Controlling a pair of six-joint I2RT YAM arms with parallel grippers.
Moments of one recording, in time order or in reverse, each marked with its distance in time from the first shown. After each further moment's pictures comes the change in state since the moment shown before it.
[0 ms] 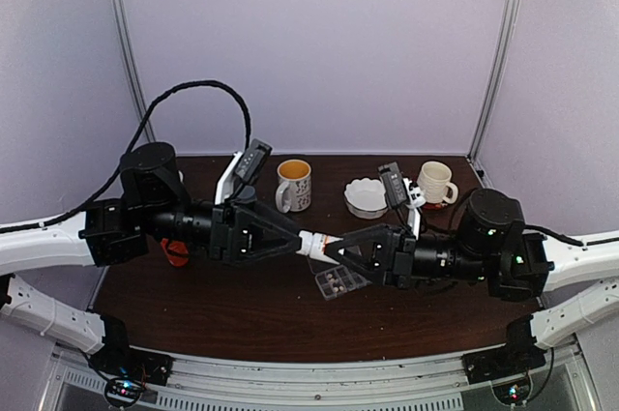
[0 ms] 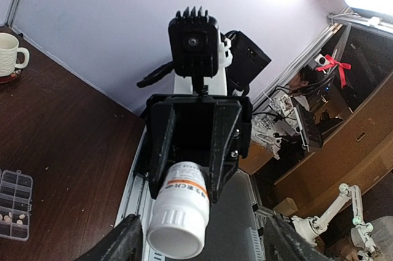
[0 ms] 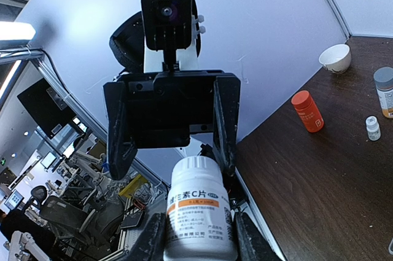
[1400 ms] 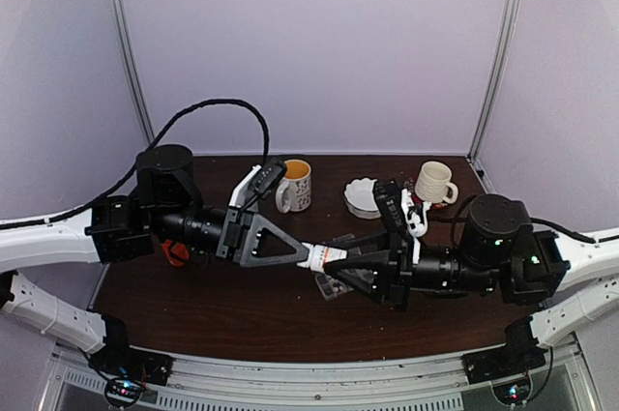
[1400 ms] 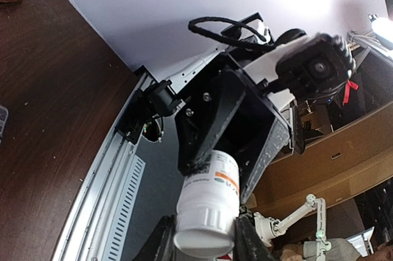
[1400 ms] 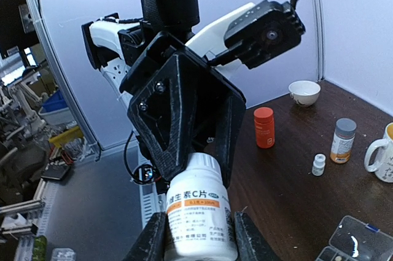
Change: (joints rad) left arm -0.007 0.039 0.030 -0.107 0.035 -0.204; right arm 0.106 -0.011 0.083 -0.206 0.176 -0.430
